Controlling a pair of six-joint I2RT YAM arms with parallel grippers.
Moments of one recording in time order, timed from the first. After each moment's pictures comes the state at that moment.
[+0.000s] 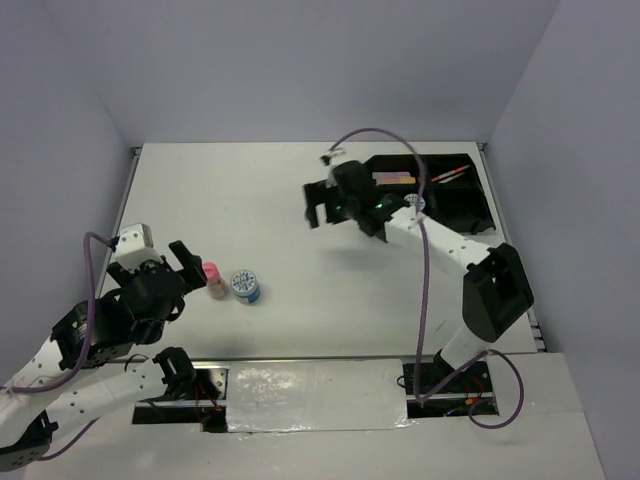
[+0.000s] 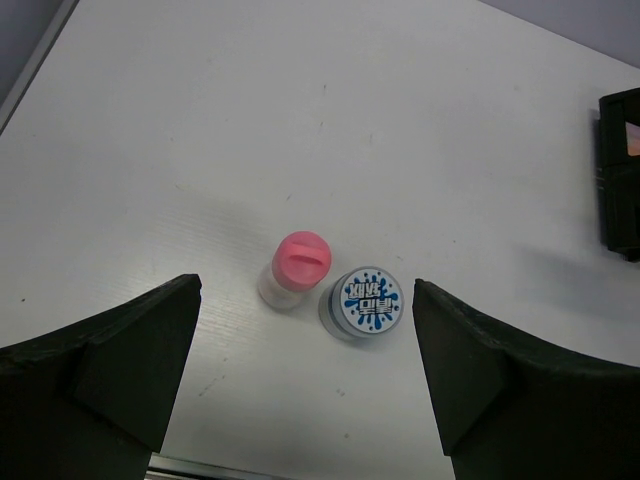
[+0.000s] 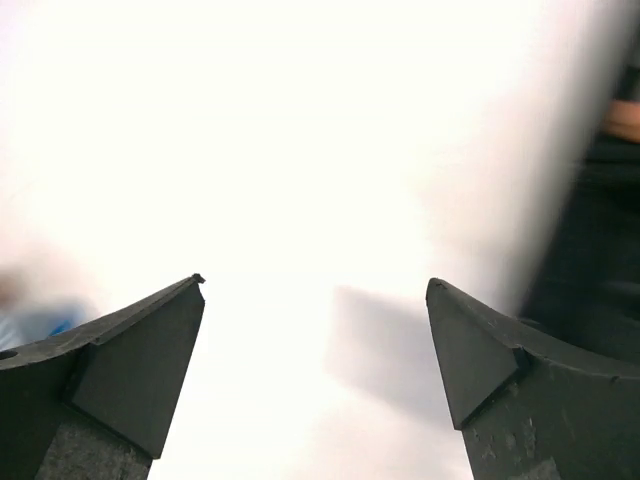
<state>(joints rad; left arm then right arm) -0.93 0.56 1.00 -1.10 -0.96 -0.86 0.56 1.62 1.27 -0.26 0.11 0.26</state>
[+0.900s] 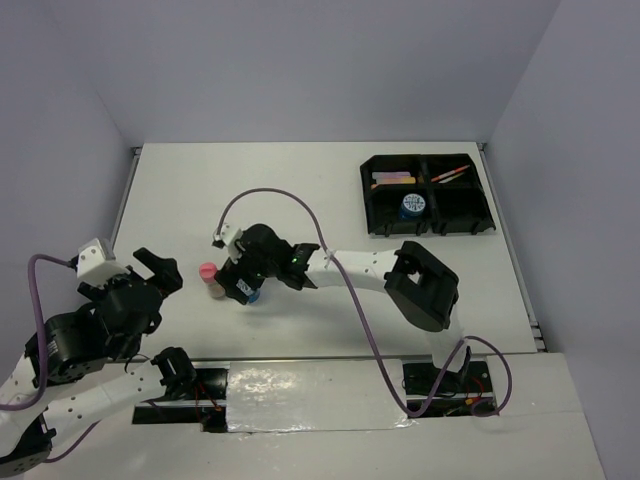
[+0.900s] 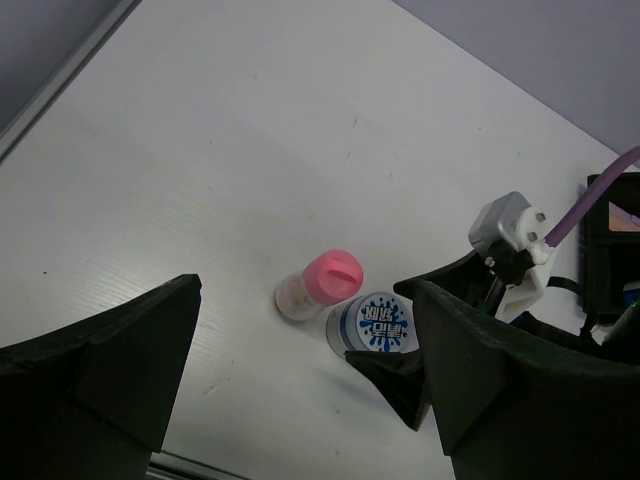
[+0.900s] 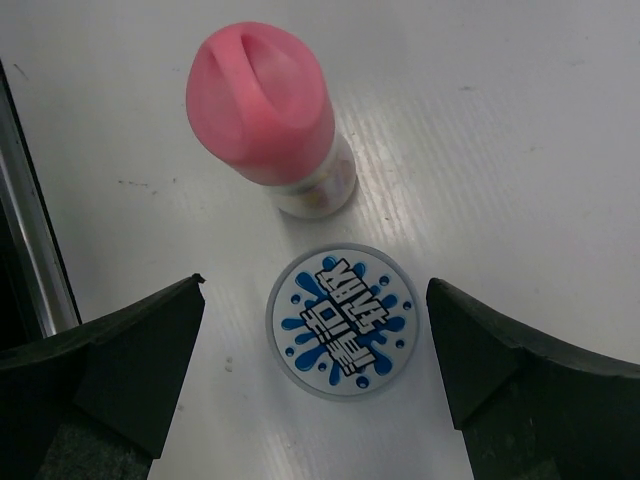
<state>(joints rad) -0.93 0.46 1.03 -1.29 -1.06 -1.07 1.08 1.97 1.41 -0.01 -0.14 0.04</state>
